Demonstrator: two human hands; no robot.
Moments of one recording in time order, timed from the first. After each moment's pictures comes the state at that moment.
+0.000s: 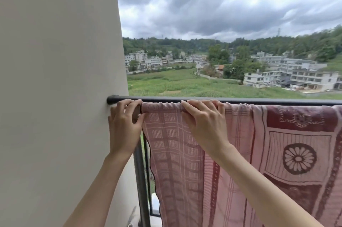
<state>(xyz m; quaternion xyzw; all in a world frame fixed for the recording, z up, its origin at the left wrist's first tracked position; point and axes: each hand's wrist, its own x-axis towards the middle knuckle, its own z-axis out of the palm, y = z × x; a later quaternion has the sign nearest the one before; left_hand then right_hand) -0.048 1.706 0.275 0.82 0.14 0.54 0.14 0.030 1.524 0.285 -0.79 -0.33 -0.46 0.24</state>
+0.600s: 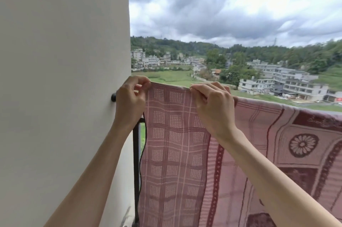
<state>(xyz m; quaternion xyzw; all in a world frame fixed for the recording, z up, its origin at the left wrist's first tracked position) -0.011 1.716 0.334 0.75 0.03 0.56 0.36 0.053 1.542 0.333 -0.73 -0.36 -0.46 0.37</state>
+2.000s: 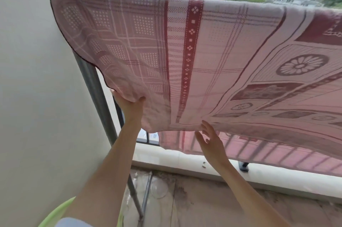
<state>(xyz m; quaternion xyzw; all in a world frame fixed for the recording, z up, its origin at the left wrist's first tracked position) 0.163 1.638 0.153 0.58 0.29 0.37 0.67 0.176 1.408 0.102 -0.85 -0.15 0.07 0.50</state>
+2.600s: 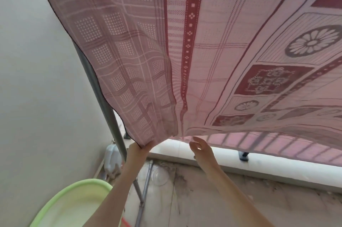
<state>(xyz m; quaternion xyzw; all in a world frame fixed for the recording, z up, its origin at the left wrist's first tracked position) 0.071 1.602 0.017 0.74 0.31 0.14 0.58 0.148 1.414 0.039 -0.80 0.00 0.23 0.56</state>
